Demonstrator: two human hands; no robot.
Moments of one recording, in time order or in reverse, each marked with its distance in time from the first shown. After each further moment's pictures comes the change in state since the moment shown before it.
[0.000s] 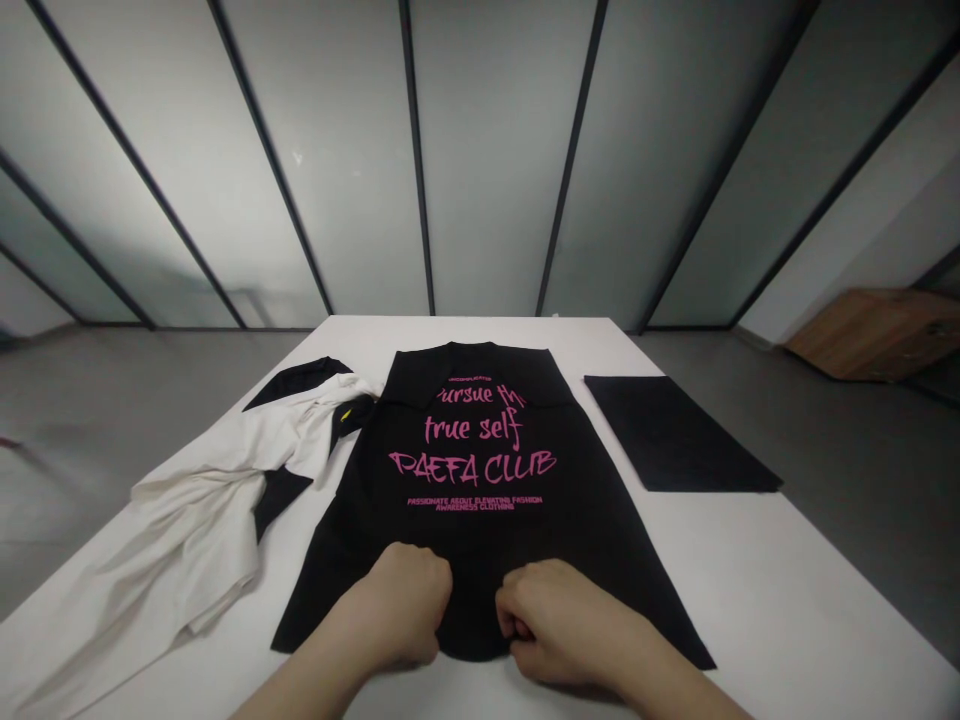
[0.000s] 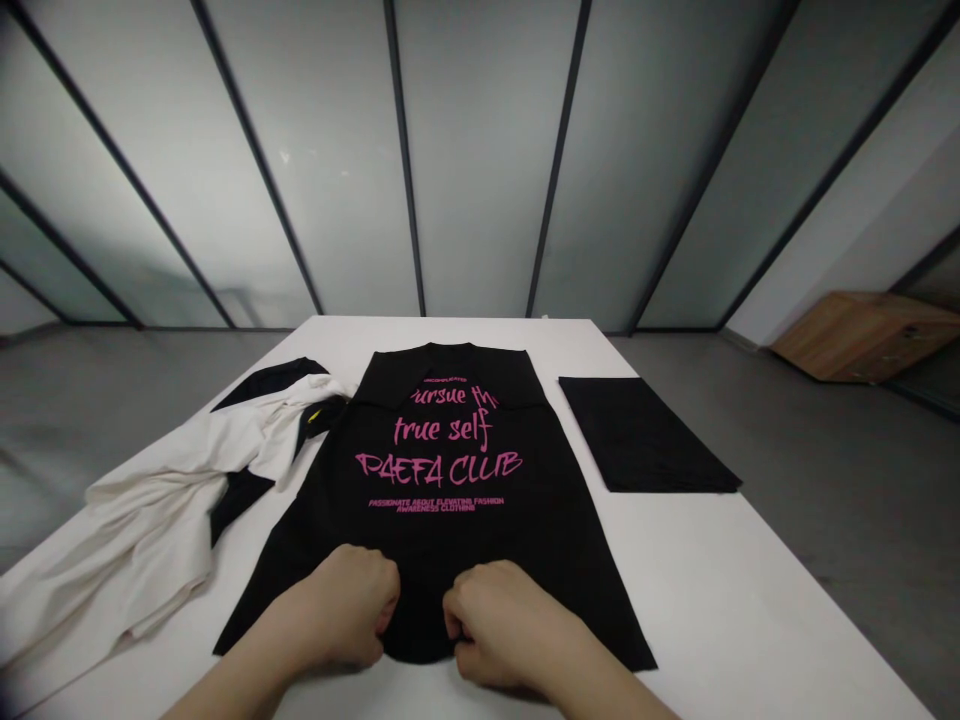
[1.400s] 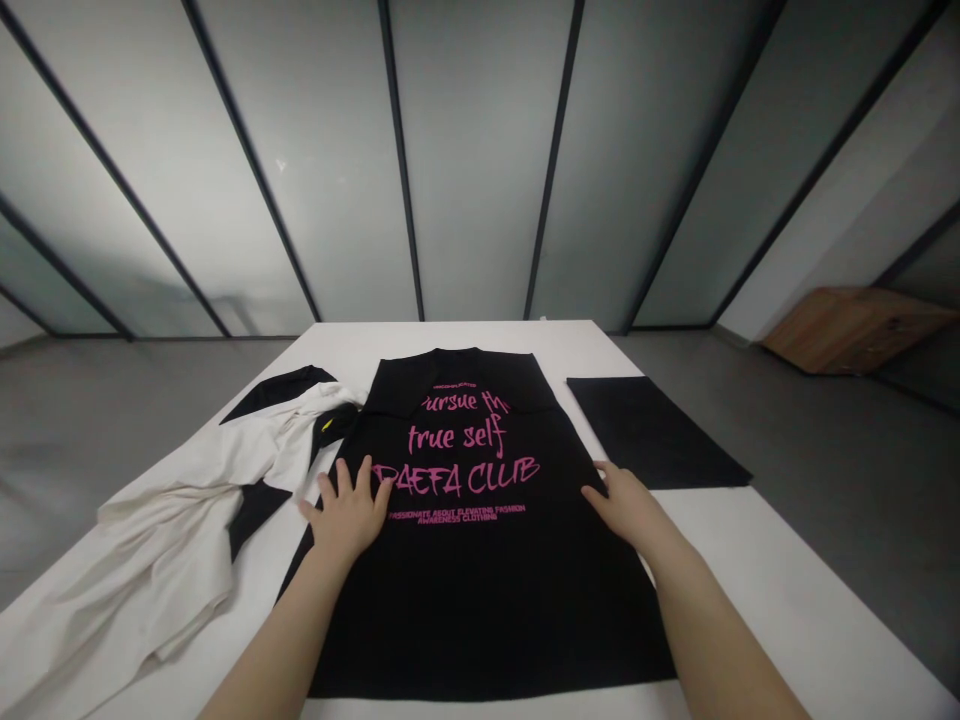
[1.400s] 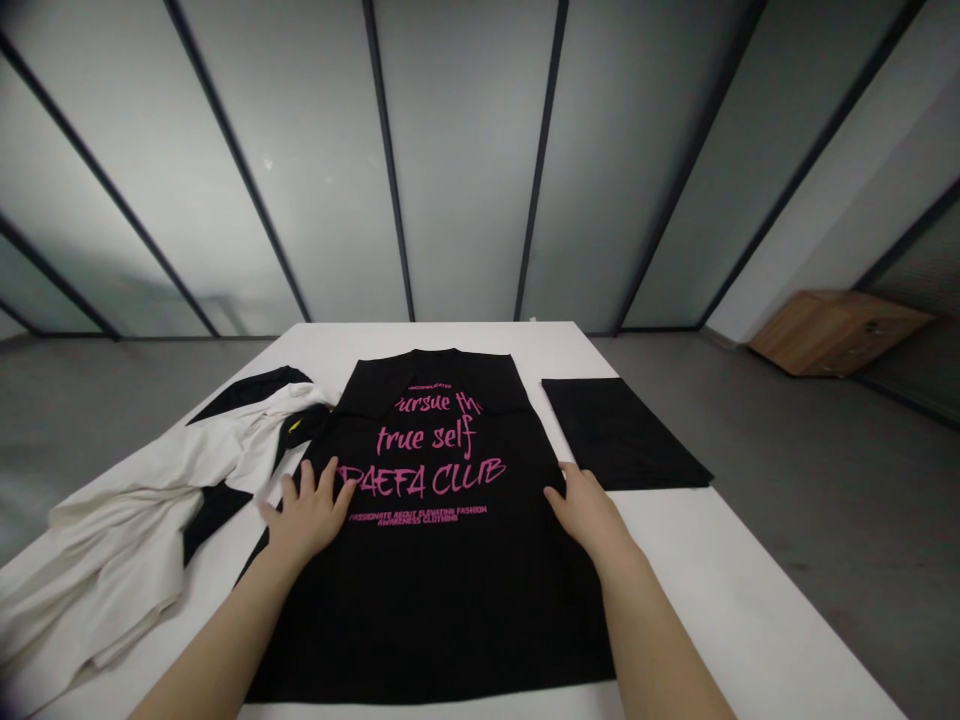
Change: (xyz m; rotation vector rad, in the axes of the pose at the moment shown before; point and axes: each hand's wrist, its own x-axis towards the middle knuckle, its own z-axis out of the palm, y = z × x) left_hand 0.065 -0.099 0.030 -0.116 0.612 -0.822; right_hand -0.030 0.183 -0.021 0.046 0.562 0.842
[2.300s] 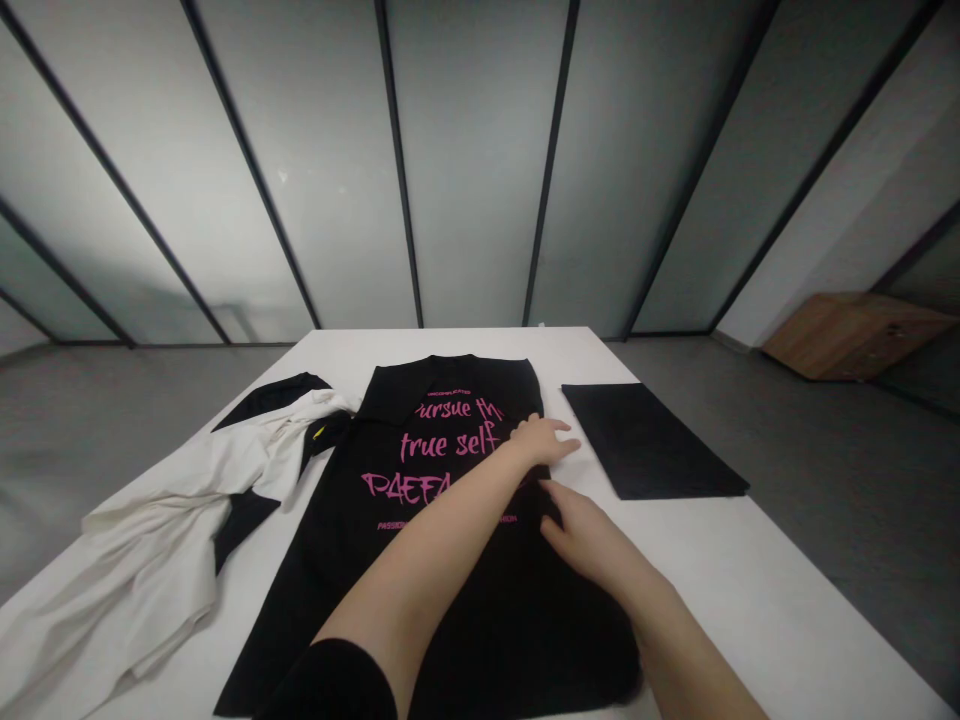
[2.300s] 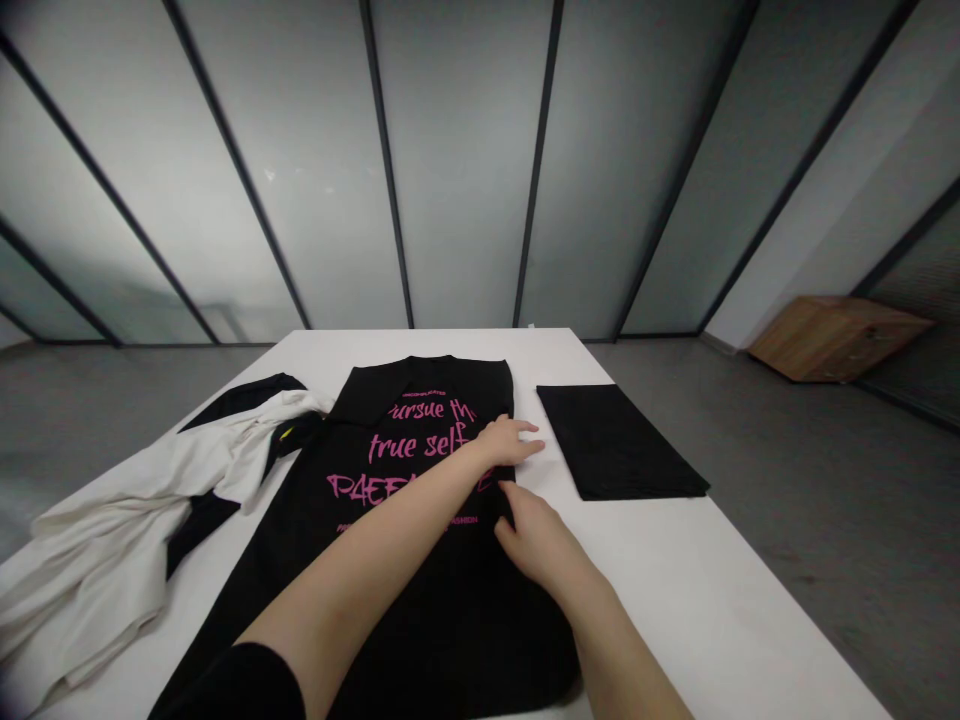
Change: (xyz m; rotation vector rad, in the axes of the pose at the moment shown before) left_hand 0.042 0.315 -0.015 -0.664 -0.379 0.676; right_hand -0.041 -0.060 -0.005 0.277 -0.076 -0.399
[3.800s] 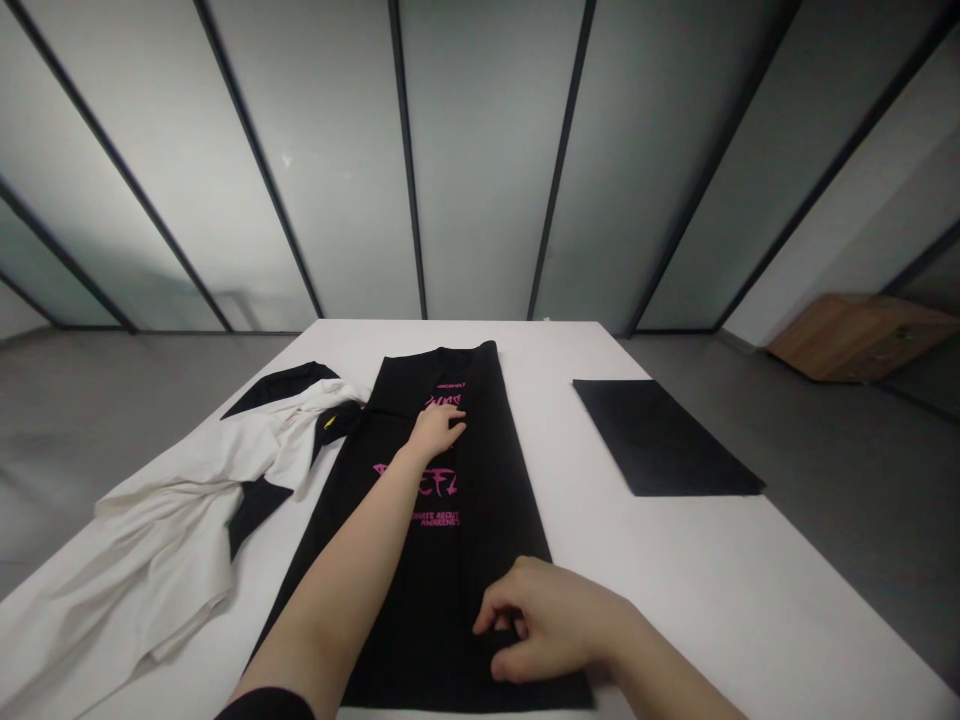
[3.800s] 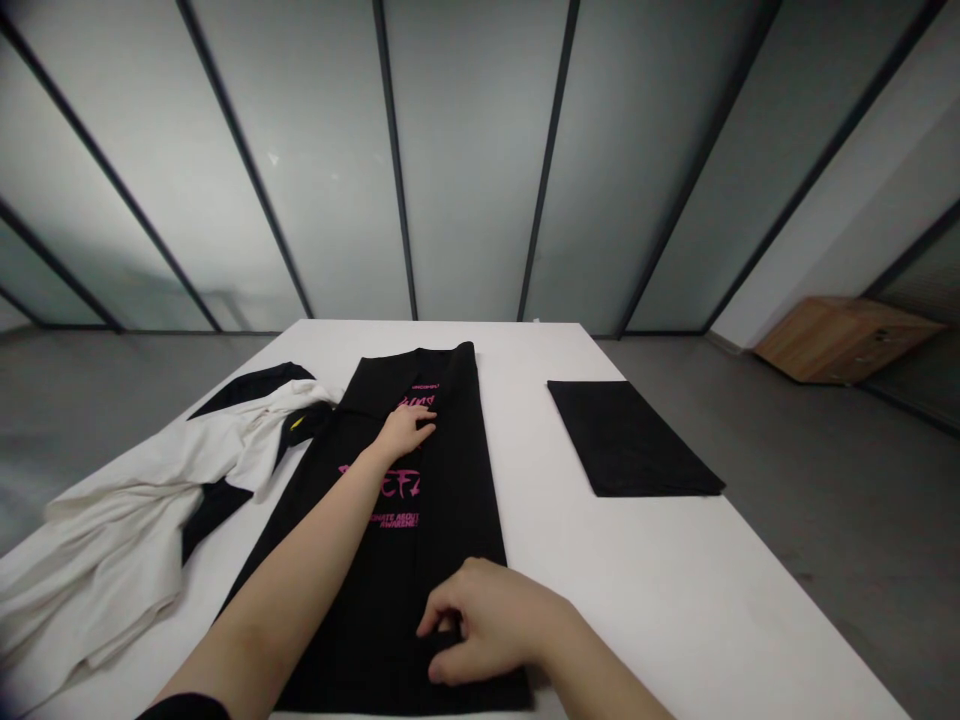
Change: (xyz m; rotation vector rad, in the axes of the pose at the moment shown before) left_hand -0.065 -0.169 -0.112 0.012 0.317 0.028; right_hand -0.027 -0.078 0.028 0.167 -0.701 -0.331
